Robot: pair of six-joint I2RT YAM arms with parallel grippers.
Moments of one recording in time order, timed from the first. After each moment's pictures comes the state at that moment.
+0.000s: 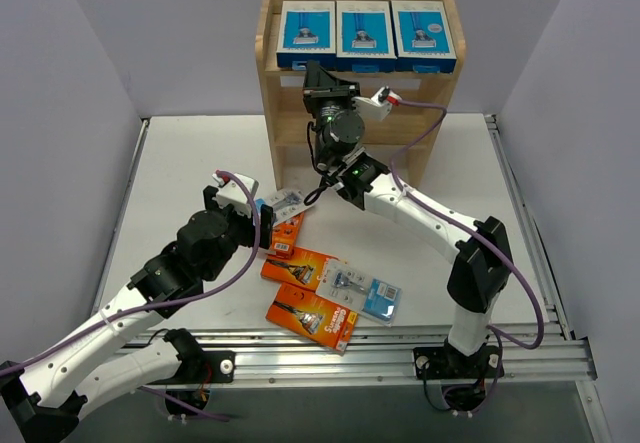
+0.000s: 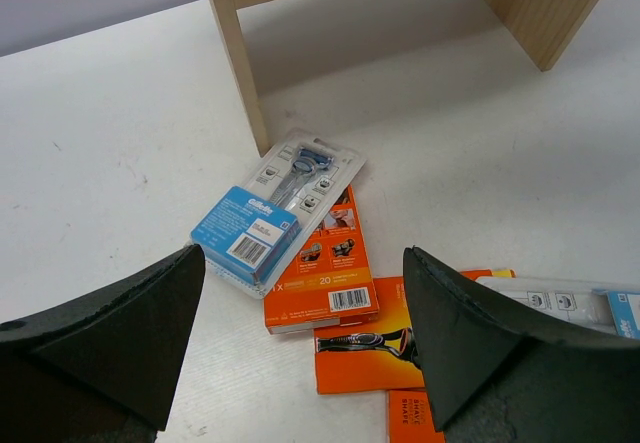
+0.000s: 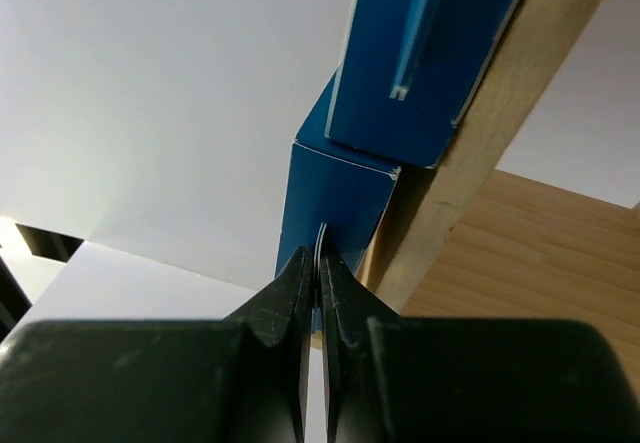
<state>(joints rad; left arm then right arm) -0.83 0.82 0.85 -0.28 -0.44 -0.11 0.79 1.79 1.62 0.59 0.80 1.14</state>
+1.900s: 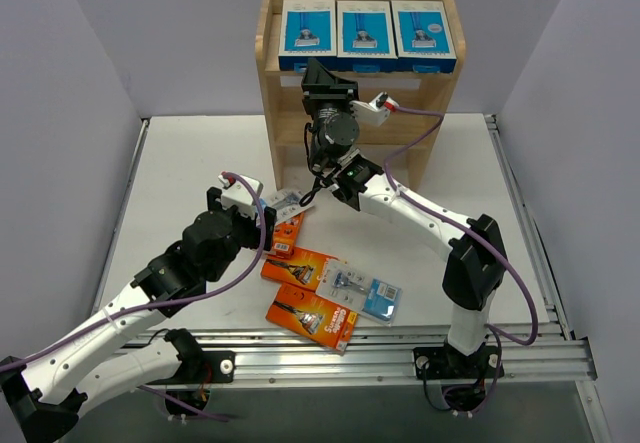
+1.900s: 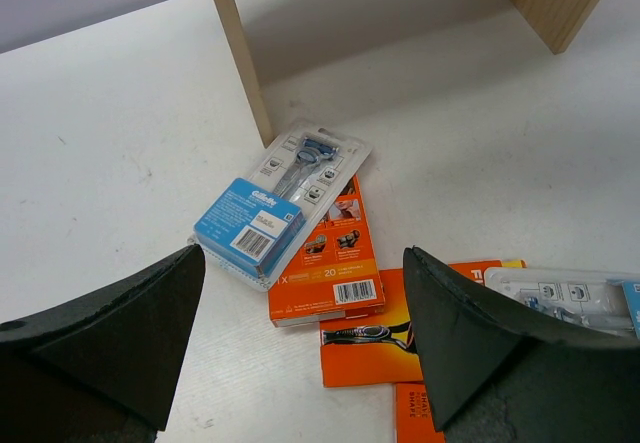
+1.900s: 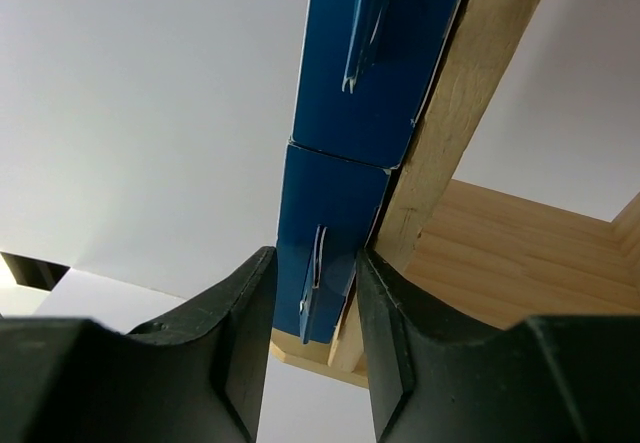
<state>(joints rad) -0.85 0.84 0.85 -0.30 -0.47 -0.10 0.80 1.83 1.63 0.63 0.88 1.12</state>
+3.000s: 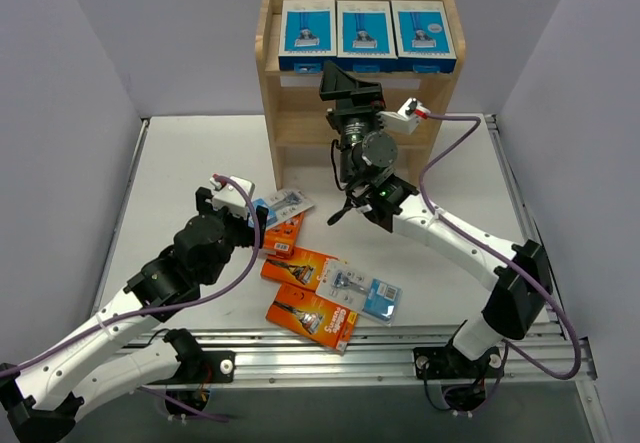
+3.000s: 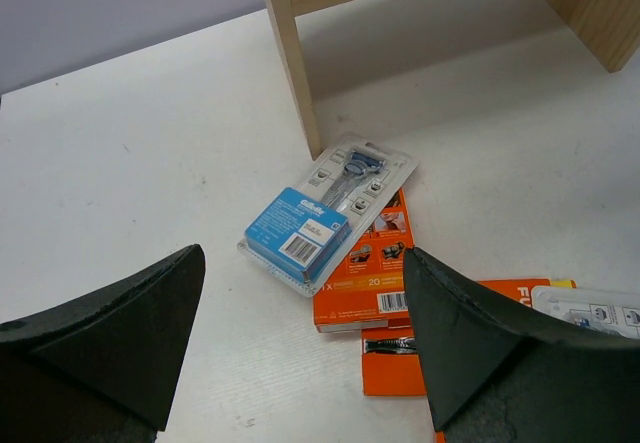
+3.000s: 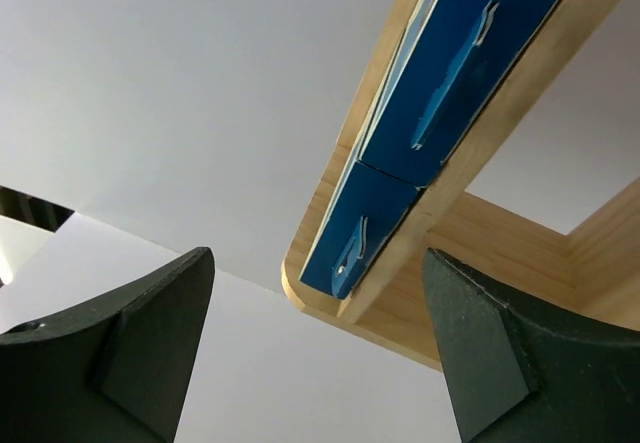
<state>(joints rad) -0.86 0.79 0.84 -0.29 -0.56 -0.03 0.81 1.59 1.39 0.67 0.80 0.98</state>
